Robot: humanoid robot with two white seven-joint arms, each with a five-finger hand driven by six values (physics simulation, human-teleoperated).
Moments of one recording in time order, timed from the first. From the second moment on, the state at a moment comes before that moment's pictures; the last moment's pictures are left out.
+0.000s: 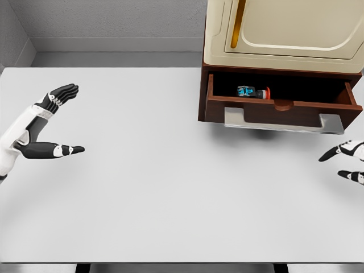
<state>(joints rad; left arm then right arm) 0.03 0.49 0.11 -1.67 0.36 -0.42 -0.61 0.40 -1.17 -0.11 -1.70 -0.07 -0.61 0.29</state>
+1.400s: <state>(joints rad) 0.03 0.49 0.11 -1.67 0.36 -0.41 -0.61 0.37 -1.16 -0.12 -1.77 -0.09 -0.61 0.31</state>
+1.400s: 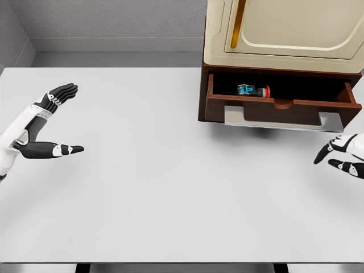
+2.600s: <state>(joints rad) 0.03 0.49 0.12 -1.67 0.36 -0.41 -0.61 0.26 -1.14 -0.06 -1.75 -0.18 -0.61 0.31</state>
